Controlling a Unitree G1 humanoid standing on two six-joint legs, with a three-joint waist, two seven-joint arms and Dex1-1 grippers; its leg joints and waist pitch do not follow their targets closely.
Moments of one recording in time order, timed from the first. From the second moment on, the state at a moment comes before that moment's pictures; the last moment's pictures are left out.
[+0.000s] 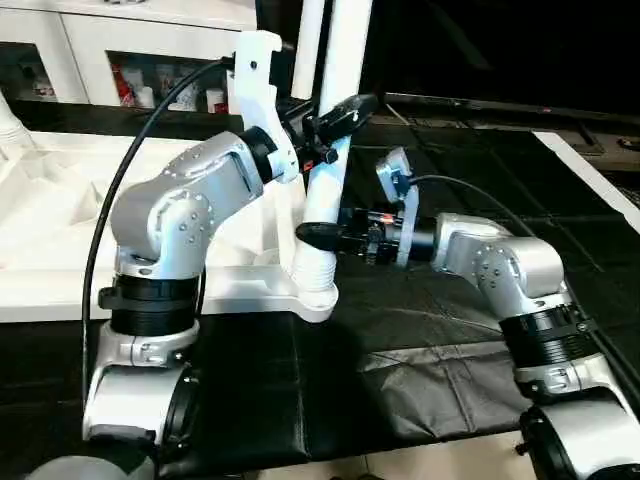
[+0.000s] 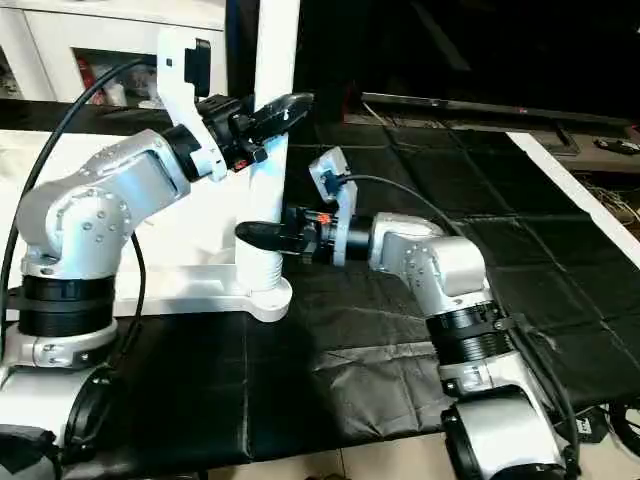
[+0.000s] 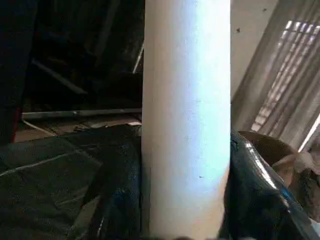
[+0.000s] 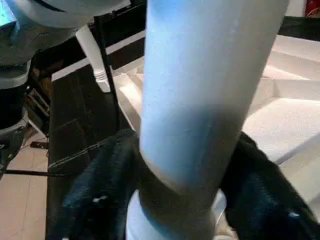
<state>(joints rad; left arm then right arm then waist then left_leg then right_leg) -0.85 0.17 0.09 0.00 -0.58 0.83 -0.43 -0.71 -0.26 0.12 0.25 0.52 0.74 1.00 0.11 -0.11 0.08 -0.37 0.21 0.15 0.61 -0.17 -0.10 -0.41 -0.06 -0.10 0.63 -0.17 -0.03</state>
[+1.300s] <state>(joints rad) -0.89 0.19 0.06 -0.05 -0.66 0.89 -0.54 -0.71 -0.28 0.13 0.28 0.55 0.72 1.14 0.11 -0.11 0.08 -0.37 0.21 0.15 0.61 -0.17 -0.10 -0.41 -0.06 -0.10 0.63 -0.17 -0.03</state>
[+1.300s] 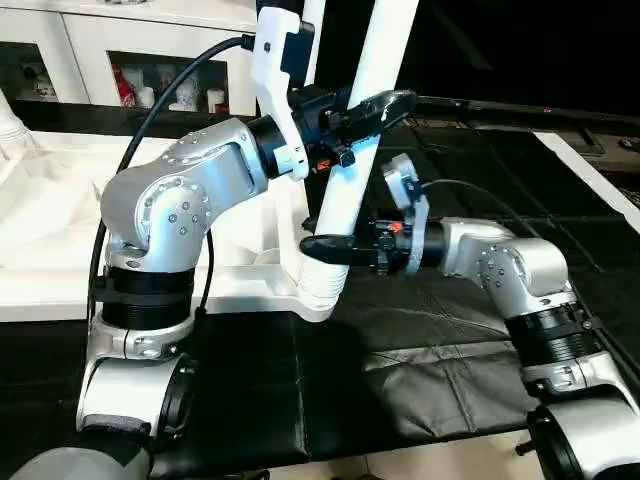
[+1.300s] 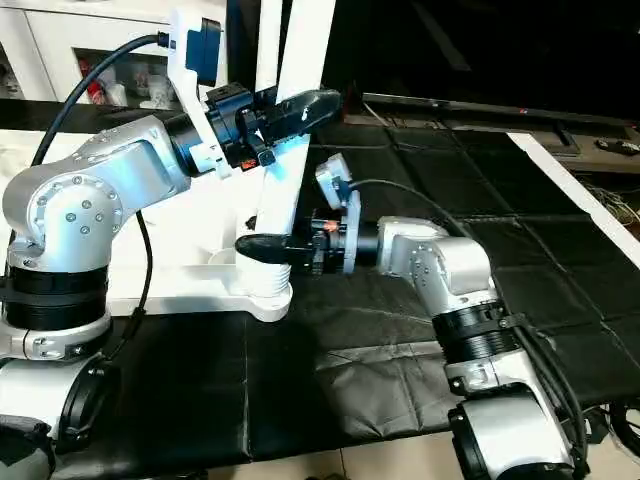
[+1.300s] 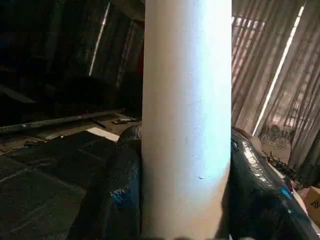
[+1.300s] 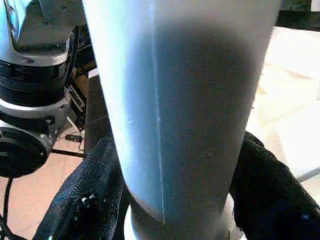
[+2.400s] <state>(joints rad) -0.89 0.16 0.14 -0.13 -0.81 0.98 -0.53 -0.70 -0.24 0.13 0.27 0.55 0.65 1.15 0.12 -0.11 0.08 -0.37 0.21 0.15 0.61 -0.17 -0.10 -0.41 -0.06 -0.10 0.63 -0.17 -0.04</state>
